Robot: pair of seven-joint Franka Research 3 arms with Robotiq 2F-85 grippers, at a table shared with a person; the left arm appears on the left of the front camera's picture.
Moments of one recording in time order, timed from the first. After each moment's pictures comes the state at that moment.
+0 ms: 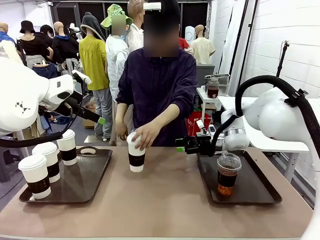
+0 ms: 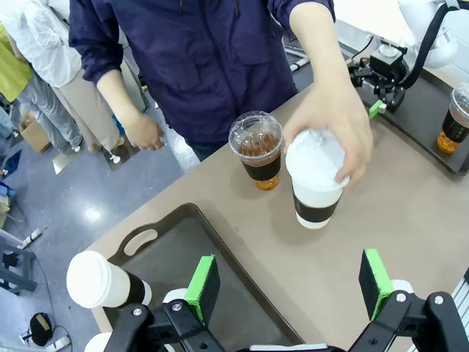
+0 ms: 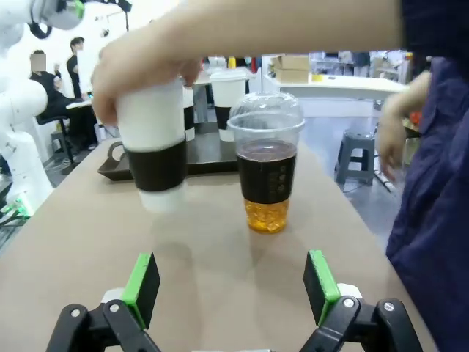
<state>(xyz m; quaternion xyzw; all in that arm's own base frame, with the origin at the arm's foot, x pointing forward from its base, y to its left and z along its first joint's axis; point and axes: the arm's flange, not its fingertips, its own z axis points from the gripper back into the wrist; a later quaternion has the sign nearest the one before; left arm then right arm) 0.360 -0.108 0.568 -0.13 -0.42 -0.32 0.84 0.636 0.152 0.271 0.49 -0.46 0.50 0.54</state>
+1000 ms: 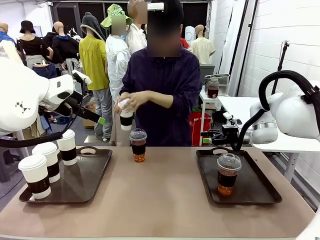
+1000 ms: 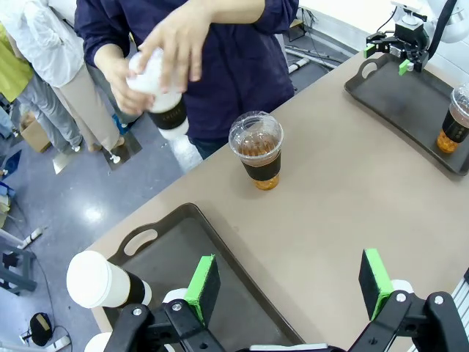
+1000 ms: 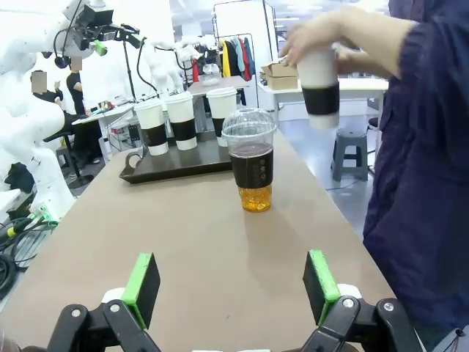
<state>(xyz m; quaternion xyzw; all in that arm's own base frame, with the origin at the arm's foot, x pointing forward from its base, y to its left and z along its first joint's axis) 0.360 -0.108 0.568 -0.13 -0.42 -0.32 0.84 0.639 0.040 0.305 0.51 -0.45 0.48 0.55</state>
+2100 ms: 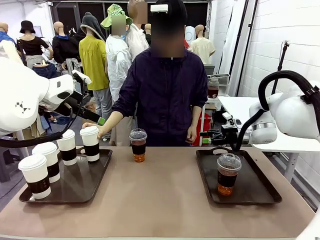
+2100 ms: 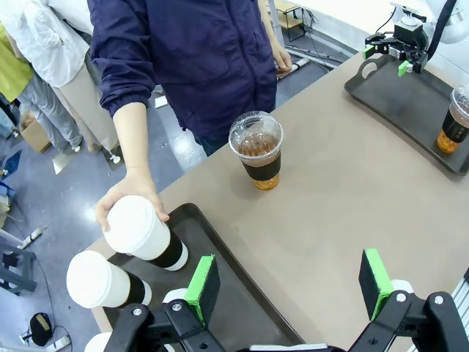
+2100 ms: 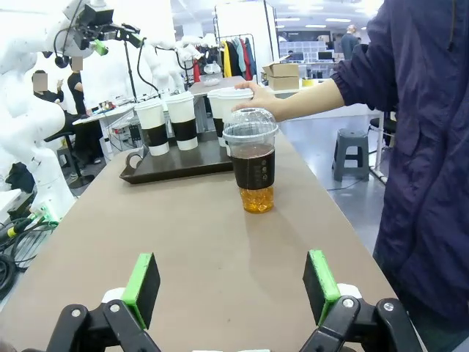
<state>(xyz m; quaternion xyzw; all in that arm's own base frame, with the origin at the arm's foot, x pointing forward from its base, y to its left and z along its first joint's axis) 0.360 -0.108 0.568 -0.13 -0.42 -0.32 0.84 0.639 0.048 0.303 0.51 -0.45 0.48 0.55</state>
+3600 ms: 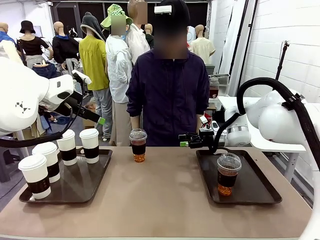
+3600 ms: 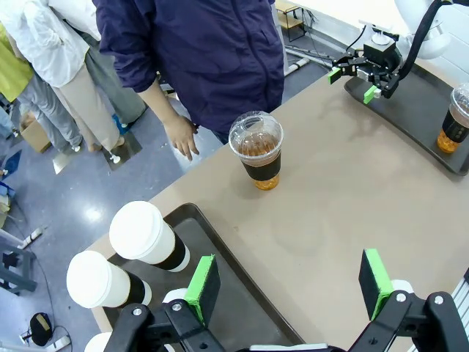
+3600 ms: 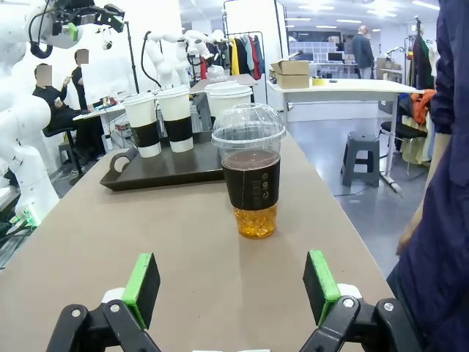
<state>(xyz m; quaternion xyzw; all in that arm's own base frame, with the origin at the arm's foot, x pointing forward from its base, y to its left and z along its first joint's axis) 0.360 -0.108 0.568 -0.13 -0.42 -0.32 0.84 0.662 0.147 0.276 0.52 -0.45 0.49 0.54</state>
